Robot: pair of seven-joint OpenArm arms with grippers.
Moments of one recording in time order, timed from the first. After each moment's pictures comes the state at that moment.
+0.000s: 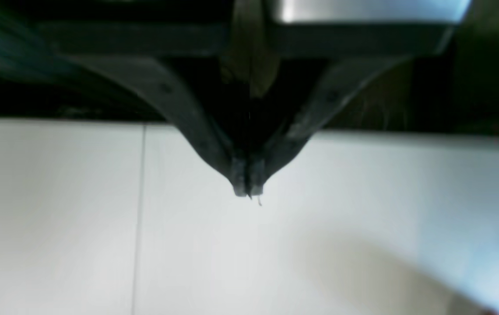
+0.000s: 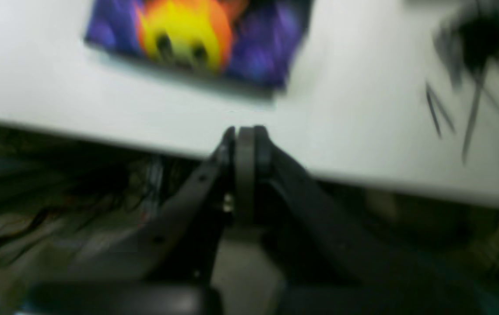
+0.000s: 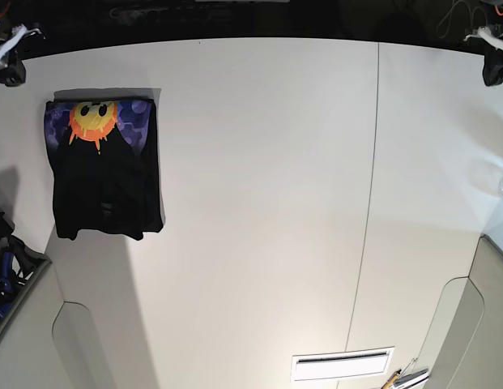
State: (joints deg) left arm 48.0 -14.9 -59.7 126.6 -55.7 -26.7 64.0; right arm -42.7 20.3 53.4 130.1 52.1 31.0 -80.8
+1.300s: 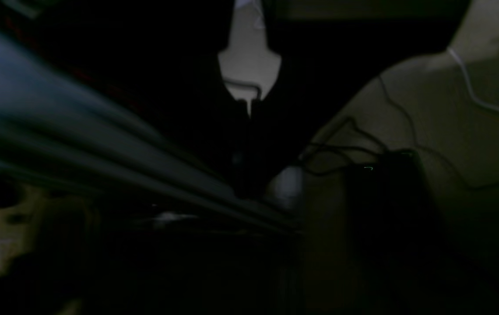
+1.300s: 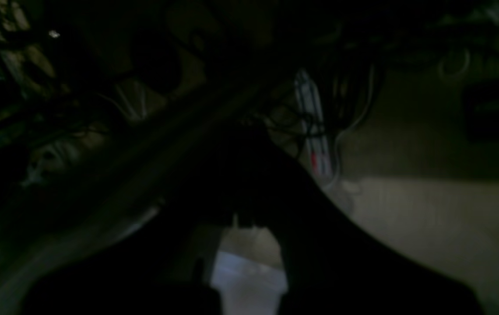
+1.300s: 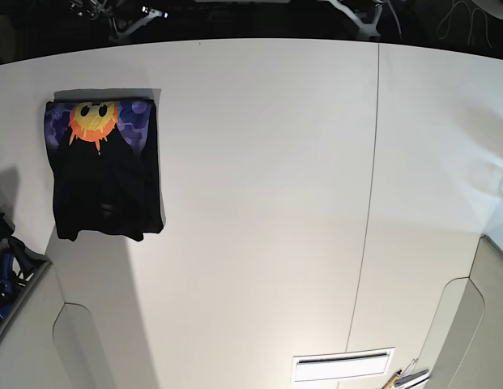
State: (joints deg) left arm 20.0 -10.5 -3.7 41.9 -18.9 -29.7 10.2; right arm -11.0 11.9 -0.8 29.2 33.7 28.6 -25.2
